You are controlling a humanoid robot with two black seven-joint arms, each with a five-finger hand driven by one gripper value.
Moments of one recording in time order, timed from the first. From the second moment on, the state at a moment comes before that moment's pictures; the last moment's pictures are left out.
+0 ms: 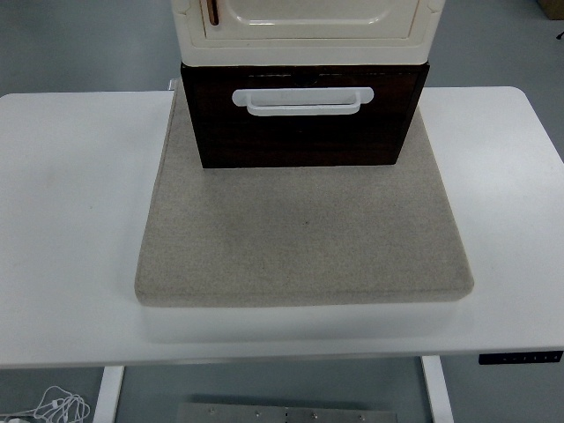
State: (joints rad) left arm -2.06 0.67 -0.05 -1.37 0.16 -0.24 -0.05; right arm -0.04 0.00 0.13 0.15 -0.15 0.22 -0.01
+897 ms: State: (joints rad) left arm -2.26 0.65 0.49 -1.56 0.17 -0.24 0.05; right arm -0.04 0.00 0.13 0.15 -0.15 0.22 -0.01
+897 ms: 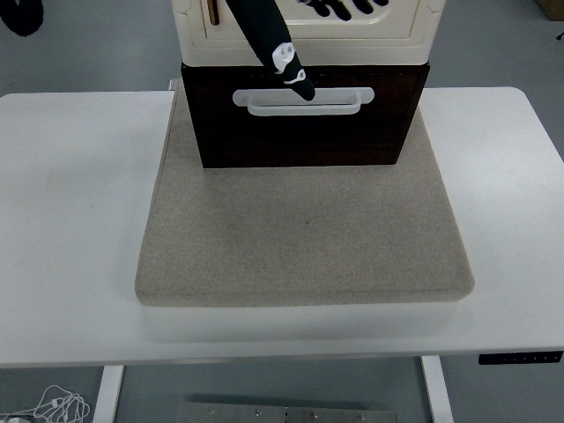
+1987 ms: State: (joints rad) left arm -2.12 0.48 0.50 -1.40 0.17 -0.23 0.37; right arm -0.04 0.00 0.13 0.15 -0.15 0.22 -0.01
